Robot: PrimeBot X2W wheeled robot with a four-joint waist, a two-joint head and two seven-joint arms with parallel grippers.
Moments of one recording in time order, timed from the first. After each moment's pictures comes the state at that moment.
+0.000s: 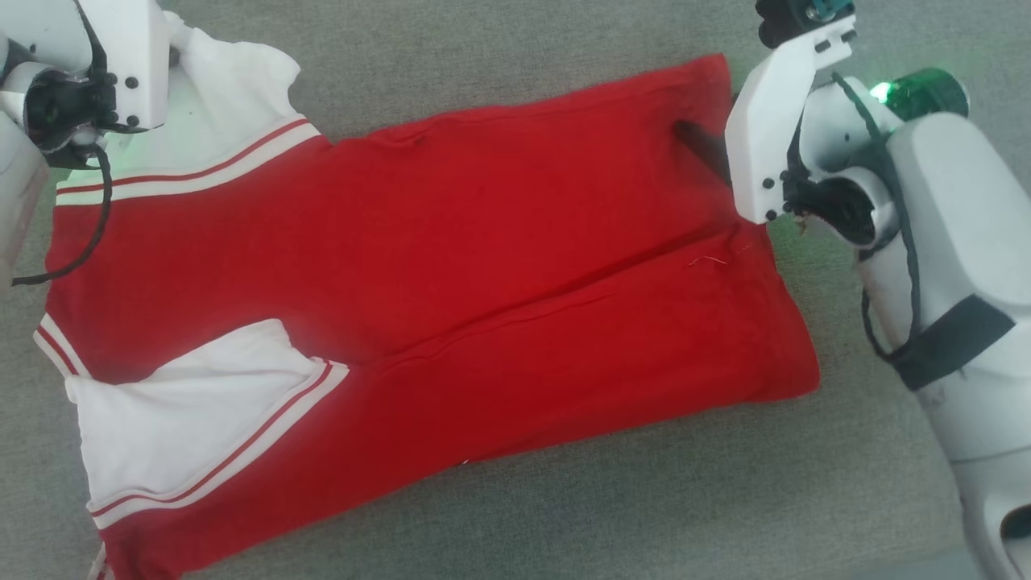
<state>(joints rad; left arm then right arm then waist) -1.43 0.54 -1.04 1.02 -1.11 -0.12 0.61 -0.97 -0.21 0.36 0.53 0.49 0.13 0.72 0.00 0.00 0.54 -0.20</state>
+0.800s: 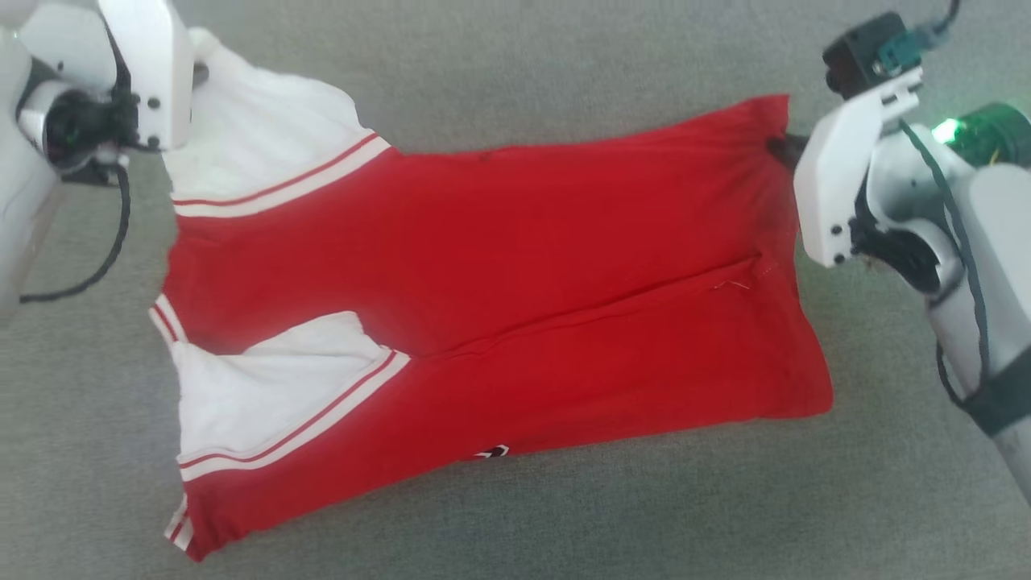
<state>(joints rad) -1.40 0.57 -1.05 0.92 -1.14 -0.13 0.61 -0.91 -0.38 0.46 0.48 0.55 0.13 0.60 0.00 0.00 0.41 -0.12</state>
